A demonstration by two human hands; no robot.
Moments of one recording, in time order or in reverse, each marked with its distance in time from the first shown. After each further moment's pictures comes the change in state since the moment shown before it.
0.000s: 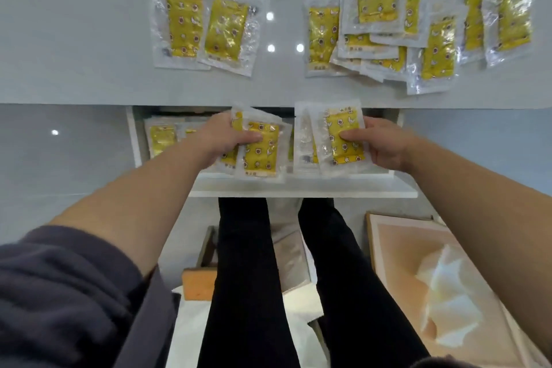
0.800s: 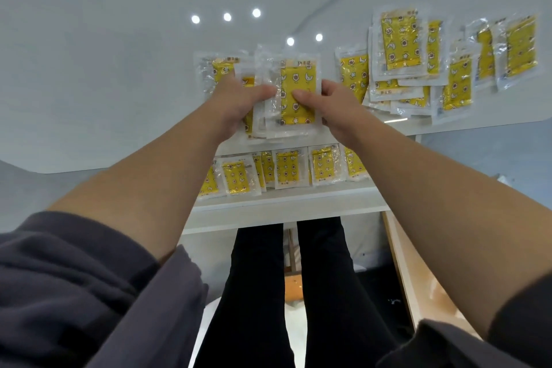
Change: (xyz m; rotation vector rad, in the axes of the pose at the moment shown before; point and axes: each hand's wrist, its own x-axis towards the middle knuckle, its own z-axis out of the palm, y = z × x) left_hand 0.024 0.116 -0.089 -0.196 0.003 0.139; right_hand 0.028 -0.123 0.148 0.064 0.195 -0.245
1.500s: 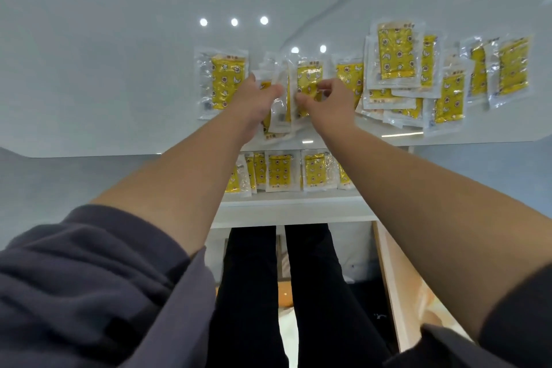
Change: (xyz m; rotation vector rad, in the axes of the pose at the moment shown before) left_hand -0.001 -0.006 0.042 -0.055 0.102 -0.008; right_hand 0.008 0.009 0.003 -0.415 0.389 -0.166
